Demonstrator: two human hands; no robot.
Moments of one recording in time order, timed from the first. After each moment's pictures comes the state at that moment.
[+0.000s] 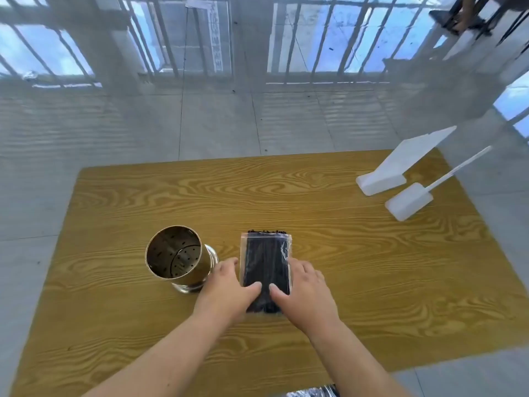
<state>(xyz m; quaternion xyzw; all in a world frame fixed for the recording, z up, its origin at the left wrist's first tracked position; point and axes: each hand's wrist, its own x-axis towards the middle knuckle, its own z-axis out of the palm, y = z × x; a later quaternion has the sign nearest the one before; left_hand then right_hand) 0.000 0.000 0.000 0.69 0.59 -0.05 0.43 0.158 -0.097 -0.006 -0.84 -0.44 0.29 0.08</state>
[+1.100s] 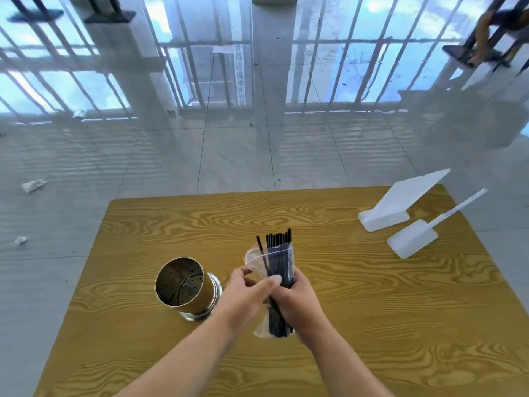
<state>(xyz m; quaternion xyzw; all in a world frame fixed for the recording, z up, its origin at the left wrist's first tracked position) 0.047 0.000 0.083 0.45 0.57 0.11 0.68 0.178 -0.058 0.042 -0.65 -0.23 0.55 0.48</state>
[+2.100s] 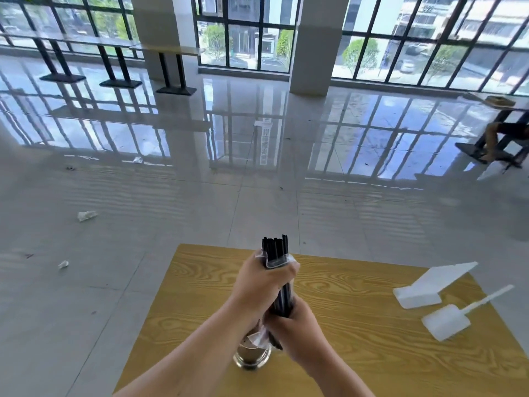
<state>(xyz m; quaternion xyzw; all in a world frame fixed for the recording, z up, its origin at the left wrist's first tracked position) -0.054 0.076 0.249 0.57 0.48 0.34 0.58 0.047 -0.002 0.200 -0.60 -0.44 0.52 0.42</state>
